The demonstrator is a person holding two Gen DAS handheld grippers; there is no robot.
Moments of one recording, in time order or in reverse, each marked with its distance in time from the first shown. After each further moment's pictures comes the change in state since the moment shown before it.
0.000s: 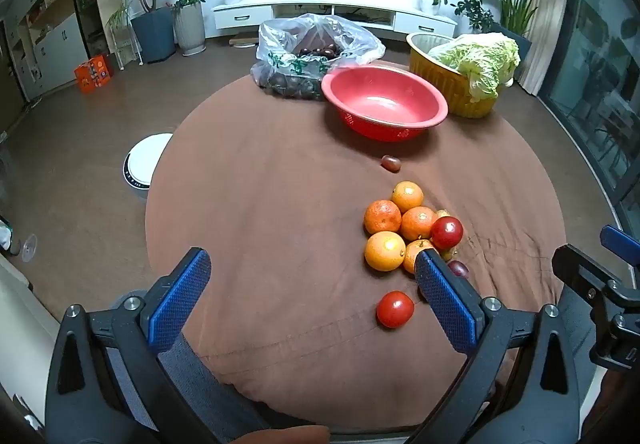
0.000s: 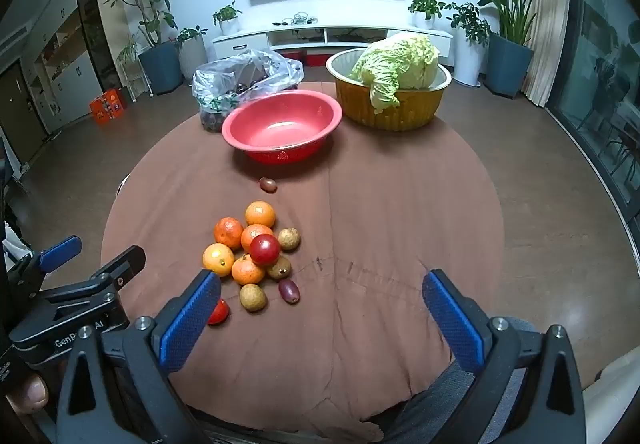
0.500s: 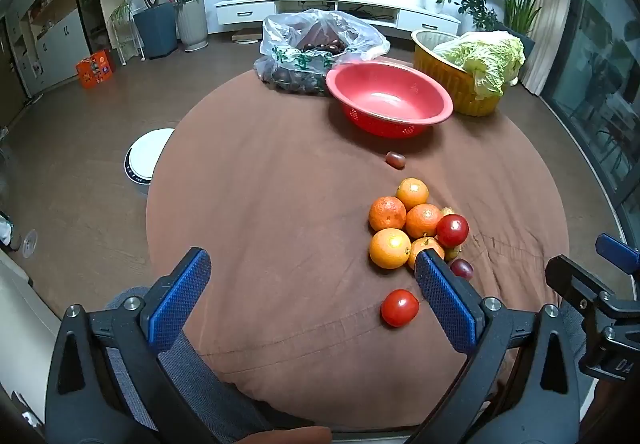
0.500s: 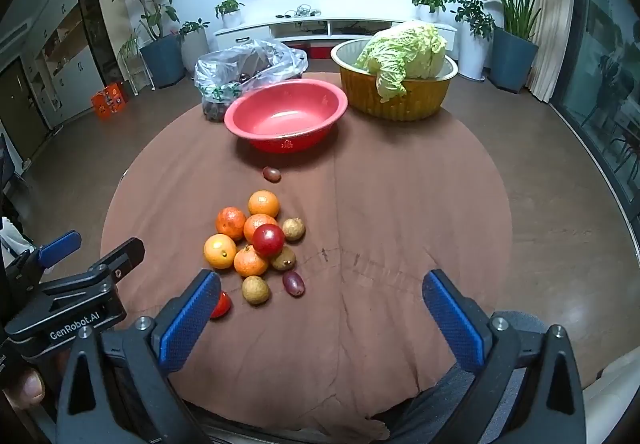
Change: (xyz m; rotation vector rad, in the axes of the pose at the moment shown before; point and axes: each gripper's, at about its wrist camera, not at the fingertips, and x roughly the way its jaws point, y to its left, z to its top) left arm 0.006 0.003 -0.001 -0.011 0.029 0.005; right arm 0.010 0.006 -0.010 0.004 0.016 0.007
